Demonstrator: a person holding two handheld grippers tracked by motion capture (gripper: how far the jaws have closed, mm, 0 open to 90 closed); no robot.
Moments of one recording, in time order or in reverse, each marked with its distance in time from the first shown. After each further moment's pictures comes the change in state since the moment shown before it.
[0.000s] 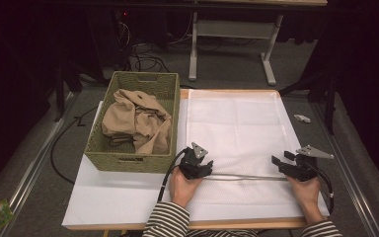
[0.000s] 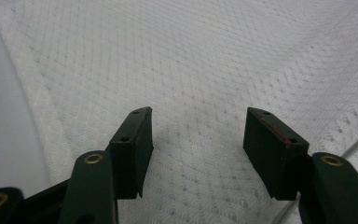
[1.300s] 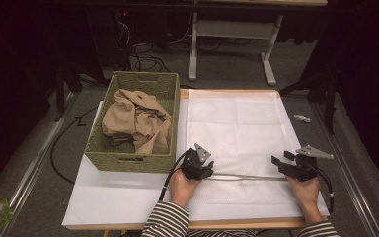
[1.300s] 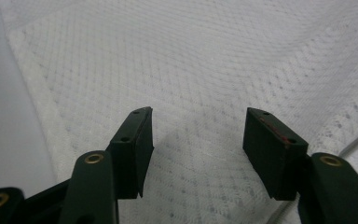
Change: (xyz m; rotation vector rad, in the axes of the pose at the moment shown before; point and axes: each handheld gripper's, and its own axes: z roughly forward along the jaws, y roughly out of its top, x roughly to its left) left arm -0.010 0.000 -0.001 -0.010 0.054 0.092; right arm 0.000 0.000 0.000 0.002 0.000 -0.001
